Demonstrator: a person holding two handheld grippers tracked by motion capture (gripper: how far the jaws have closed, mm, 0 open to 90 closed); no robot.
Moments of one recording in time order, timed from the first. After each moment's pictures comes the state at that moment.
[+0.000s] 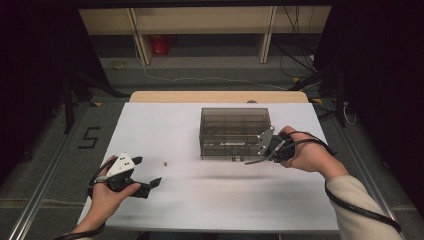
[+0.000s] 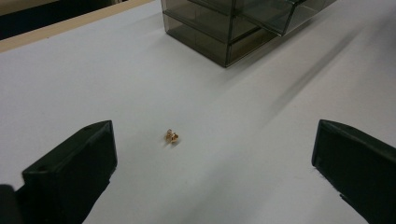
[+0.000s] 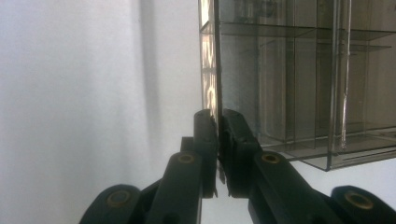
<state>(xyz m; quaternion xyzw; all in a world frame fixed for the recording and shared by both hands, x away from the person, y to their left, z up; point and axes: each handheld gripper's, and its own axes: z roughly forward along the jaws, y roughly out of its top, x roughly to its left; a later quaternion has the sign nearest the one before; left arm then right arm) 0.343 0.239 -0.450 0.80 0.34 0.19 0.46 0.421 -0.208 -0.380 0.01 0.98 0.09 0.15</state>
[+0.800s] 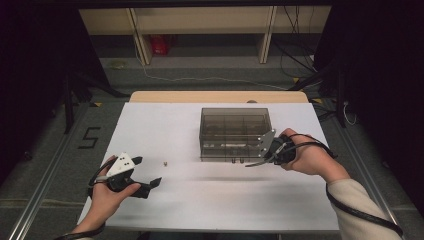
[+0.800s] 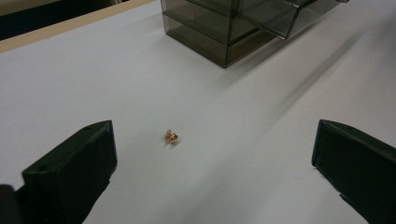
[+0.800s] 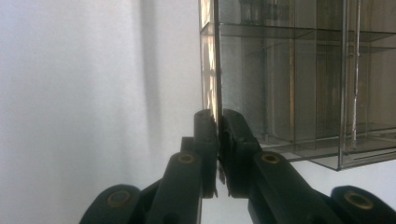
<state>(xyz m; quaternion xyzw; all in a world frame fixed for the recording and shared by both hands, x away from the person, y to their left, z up) 0.343 0.239 -0.450 0.80 0.34 0.19 0.46 0.414 -0.209 -0.381 0.01 0.98 0.10 0.15</state>
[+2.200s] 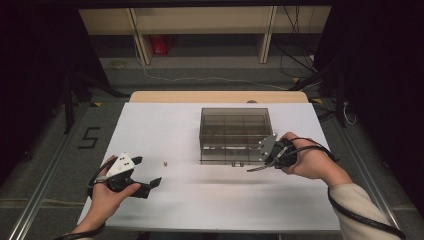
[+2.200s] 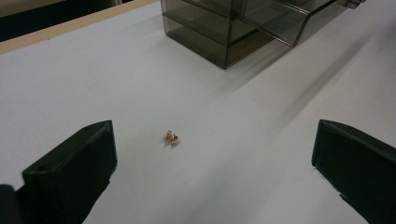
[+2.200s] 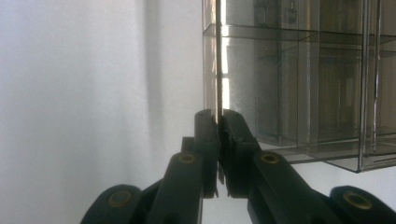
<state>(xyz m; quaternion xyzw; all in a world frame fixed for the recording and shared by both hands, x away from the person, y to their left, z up) 0.343 0.239 -0.450 0.80 0.34 0.20 0.46 0.405 -0.210 -0.382 0.01 0.98 0.11 0.15</state>
